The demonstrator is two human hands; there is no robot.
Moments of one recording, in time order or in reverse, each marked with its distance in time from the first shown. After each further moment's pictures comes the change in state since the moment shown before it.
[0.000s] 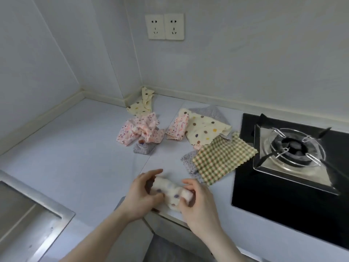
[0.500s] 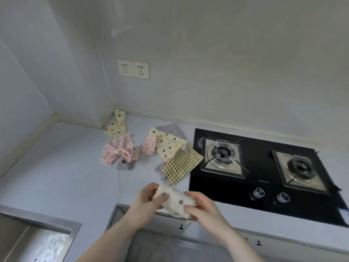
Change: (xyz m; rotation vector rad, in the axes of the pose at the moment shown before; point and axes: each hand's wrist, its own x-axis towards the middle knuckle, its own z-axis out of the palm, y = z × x) left_hand -0.099 0.199 -0.071 -0.428 -0.296 -0.163; right_hand -0.096 -0.159 -0.182 0.470 -0.151 0.491
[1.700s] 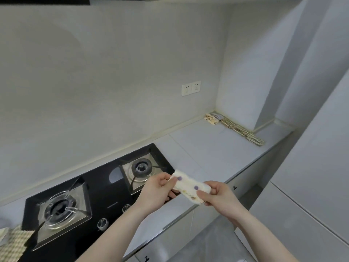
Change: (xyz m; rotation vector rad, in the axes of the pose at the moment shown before) left_hand -0.054 0.192 0.620 0.406 -0.649 0.333; right_hand -0.331 0.131 -0.509 0.329 0.752 -0.125
